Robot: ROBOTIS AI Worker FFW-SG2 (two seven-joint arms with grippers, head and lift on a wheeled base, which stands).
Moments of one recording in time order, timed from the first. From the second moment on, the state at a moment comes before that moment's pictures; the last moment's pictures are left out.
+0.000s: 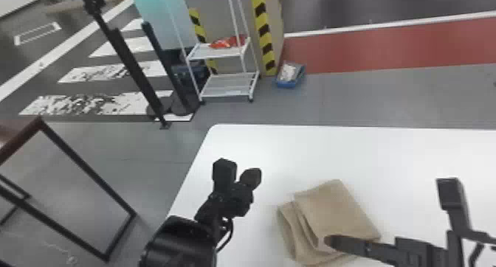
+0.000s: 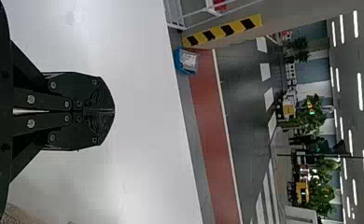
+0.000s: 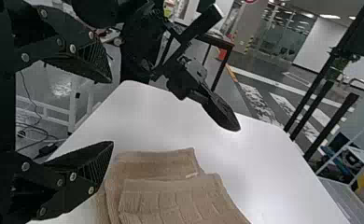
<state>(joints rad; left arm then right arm) 0.12 0.20 0.00 -1.52 0.02 0.25 -0.19 0.10 0.00 0.01 -1.92 -0.57 1.41 0.53</state>
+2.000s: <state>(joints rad) 0.12 0.22 0.01 -1.50 0.05 0.23 -0.23 -0.04 0.00 -0.06 -1.40 -0.29 0.88 0.54</state>
